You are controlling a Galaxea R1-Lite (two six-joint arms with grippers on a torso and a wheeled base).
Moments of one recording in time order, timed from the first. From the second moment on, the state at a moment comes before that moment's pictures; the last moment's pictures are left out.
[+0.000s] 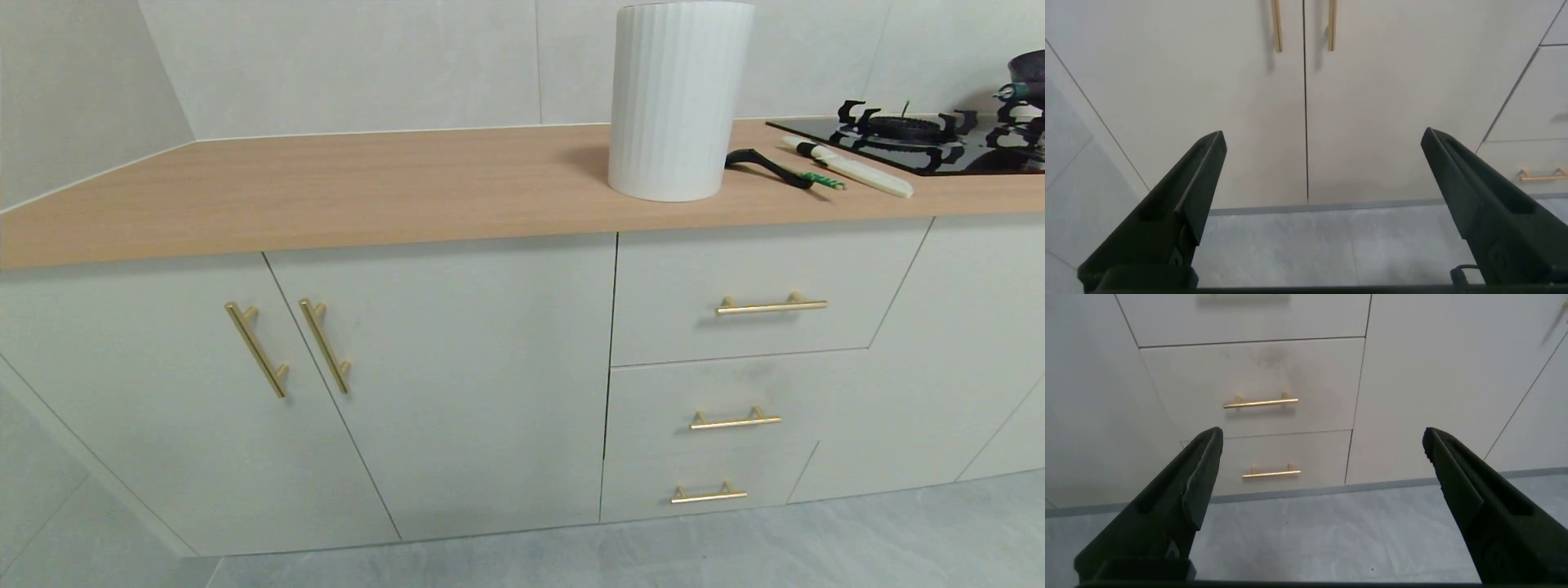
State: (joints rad) left arm 0.01 0.00 0.00 0.00 0.02 0.00; right arm 0.00 0.00 0.00 0.00 -0.02 -0.01
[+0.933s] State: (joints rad) left arm 0.01 0.00 0.00 0.00 0.02 0.00; right arm 0.14 0.99 -0.44 -0.08 0.06 -0.01
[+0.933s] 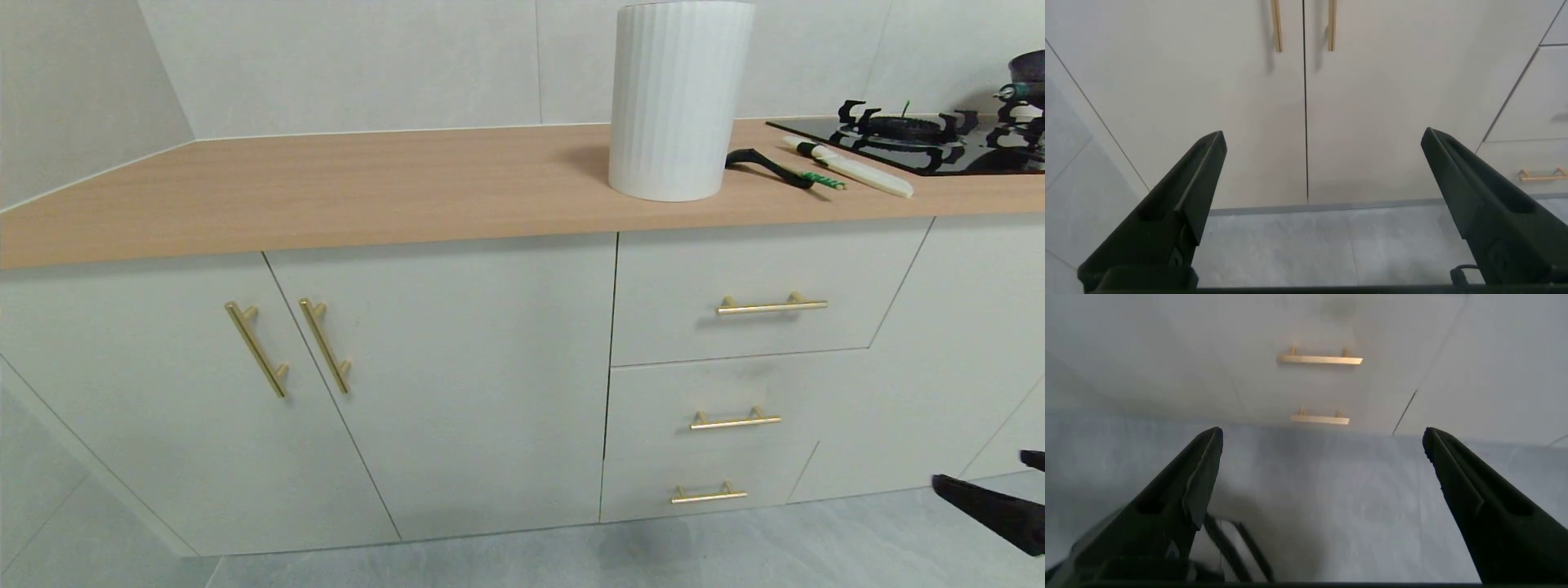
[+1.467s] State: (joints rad) left arm 0.01 0.00 0.00 0.00 0.02 0.00; right arm 0.16 1.81 -0.60 -0.62 0.01 -0.02
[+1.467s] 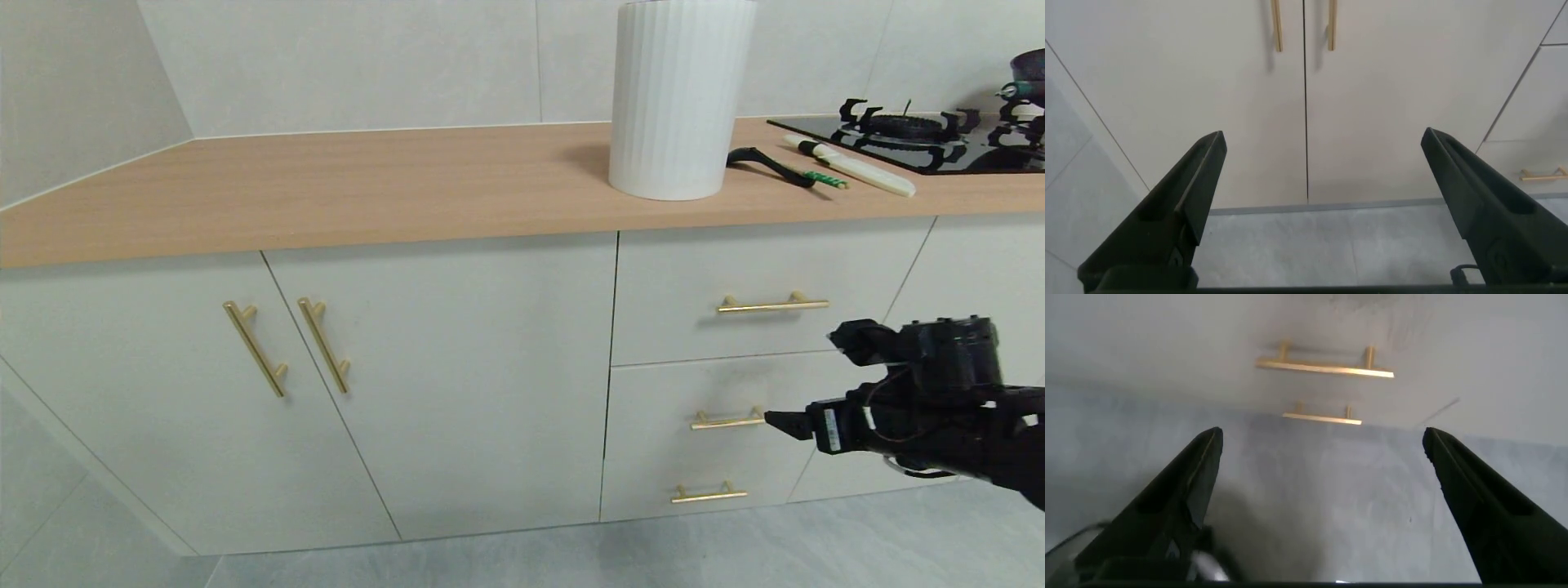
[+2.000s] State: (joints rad) left arm 0.01 0.00 0.00 0.00 0.02 0.00; right arm 0.16 2.22 -0.62 -1.14 -0.10 0.00
